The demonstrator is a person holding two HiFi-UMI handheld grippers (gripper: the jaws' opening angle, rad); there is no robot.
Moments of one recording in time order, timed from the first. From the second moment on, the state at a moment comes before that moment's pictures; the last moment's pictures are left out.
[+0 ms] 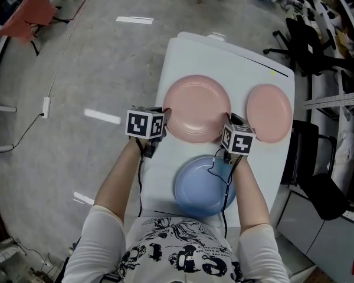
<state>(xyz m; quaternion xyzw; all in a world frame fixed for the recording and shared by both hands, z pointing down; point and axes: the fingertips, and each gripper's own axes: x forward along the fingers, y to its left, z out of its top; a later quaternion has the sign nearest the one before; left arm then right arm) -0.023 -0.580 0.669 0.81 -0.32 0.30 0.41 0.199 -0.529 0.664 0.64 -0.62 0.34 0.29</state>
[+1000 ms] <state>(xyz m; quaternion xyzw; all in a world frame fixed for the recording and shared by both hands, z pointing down) -0.039 -0.434 0.565 0.82 -0.37 0.25 0.37 0.186 -0.395 0.566 0.64 -0.67 0.30 0.24</state>
